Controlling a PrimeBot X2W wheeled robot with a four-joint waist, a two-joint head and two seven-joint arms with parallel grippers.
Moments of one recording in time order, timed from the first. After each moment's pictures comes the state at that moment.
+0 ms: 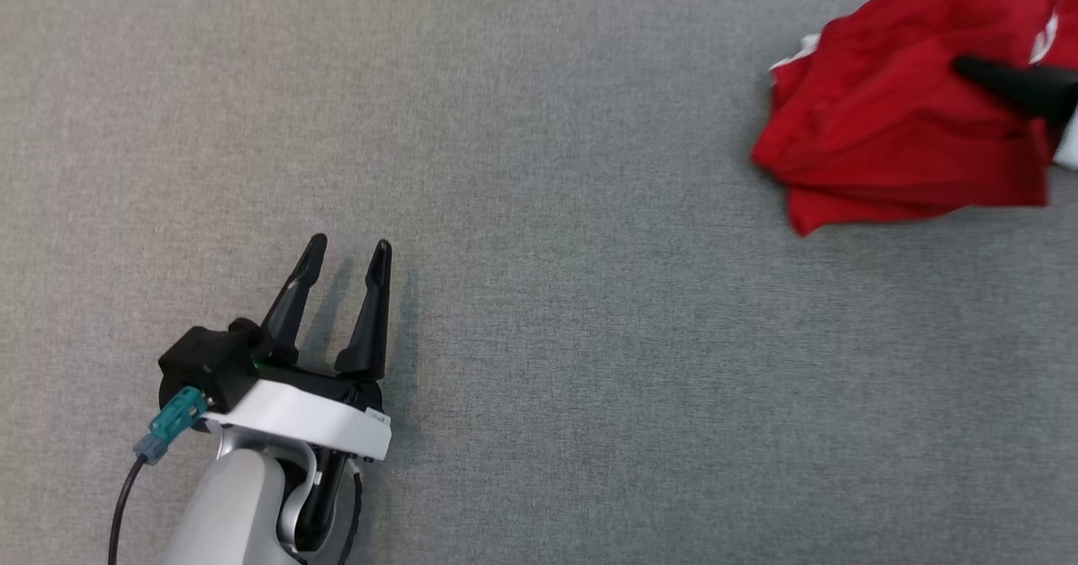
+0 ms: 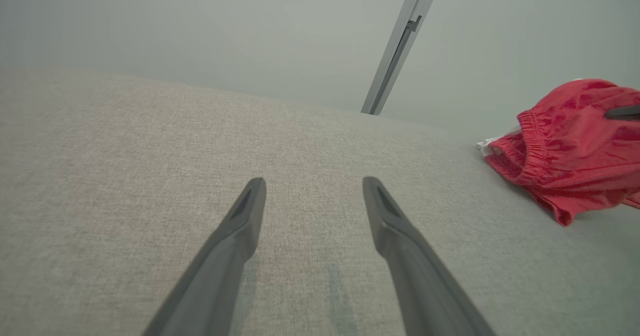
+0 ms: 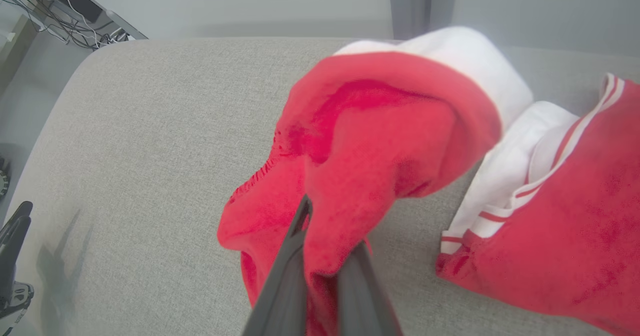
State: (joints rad) left arm -0.26 0.09 -0.18 0.27 -0.40 -0.13 -0.26; right arm -1.01 -0.70 0.67 0.44 1.23 0.13 0.62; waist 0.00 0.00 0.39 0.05
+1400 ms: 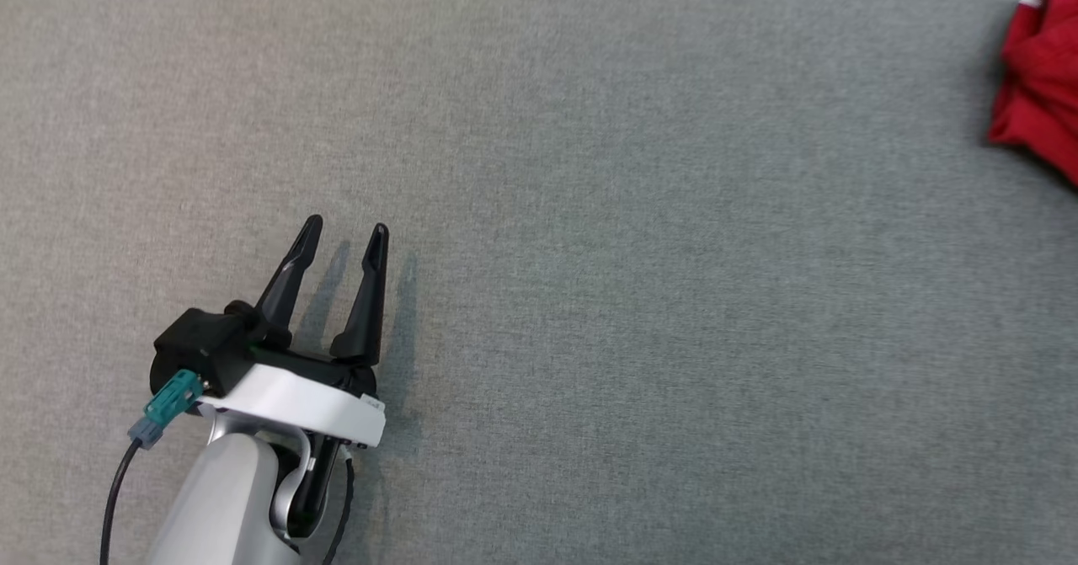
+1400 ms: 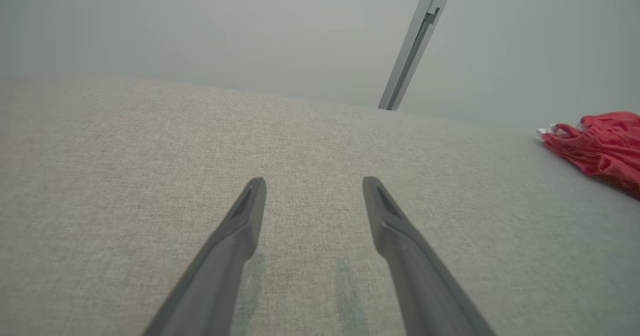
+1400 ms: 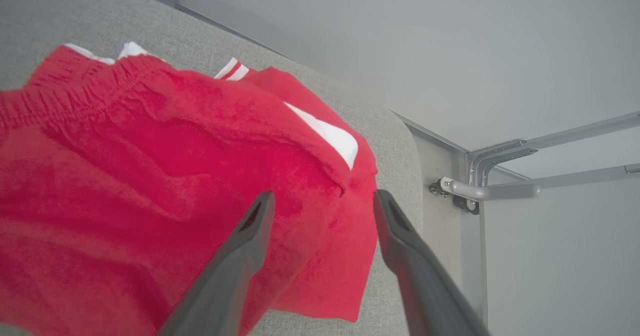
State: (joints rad) left arm -0.31 0.11 -0.20 0.28 -0.39 -0.13 -0.26; right arm -1.27 -0.84 0.93 0.98 0.67 0.13 0.36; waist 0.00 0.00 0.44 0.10
